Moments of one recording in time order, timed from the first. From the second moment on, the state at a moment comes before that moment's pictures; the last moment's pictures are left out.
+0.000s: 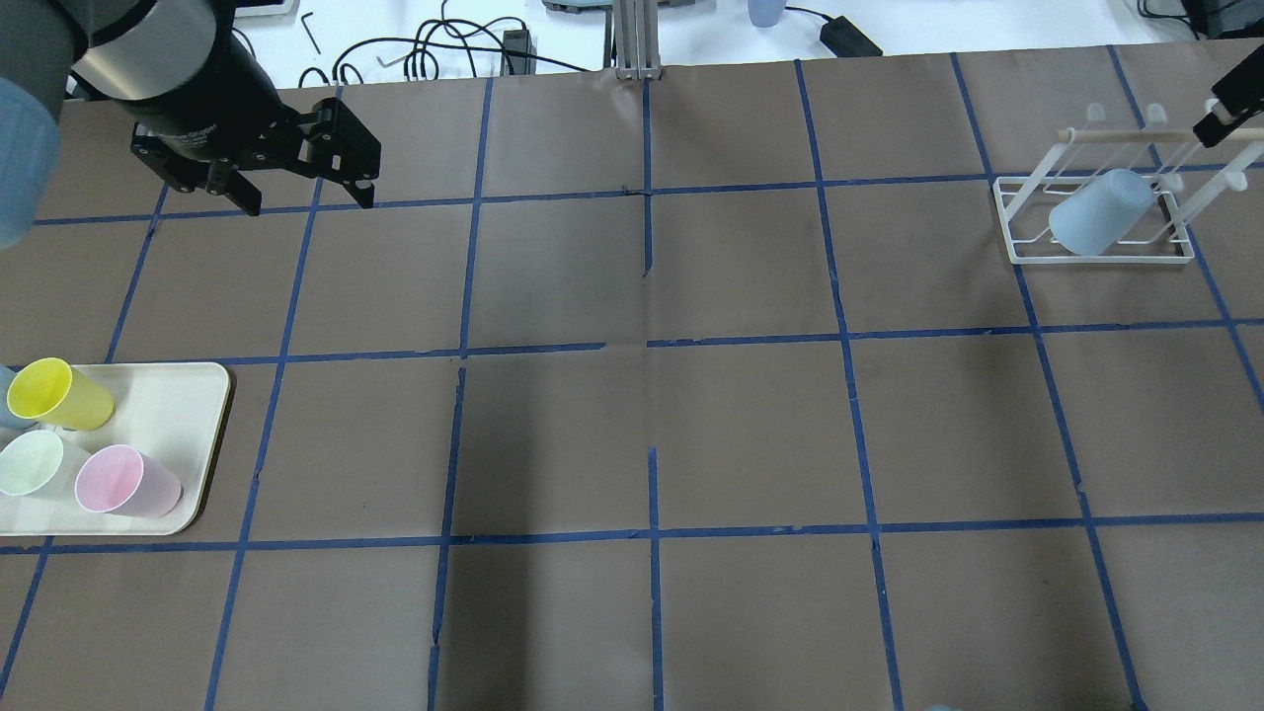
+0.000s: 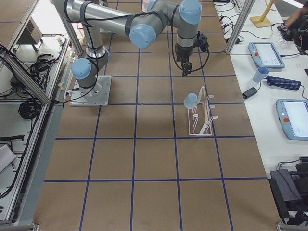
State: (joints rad) left arm -1.54 -1.53 -1.57 -1.48 1.55 0.03; right arm 1.07 -1.40 1.37 -1.53 -1.47 -0.80
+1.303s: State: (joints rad) left arm -1.54 -1.53 -1.57 -1.48 1.55 0.03; right arm 1.08 -1.13 1.40 -1.83 -1.46 -0.96
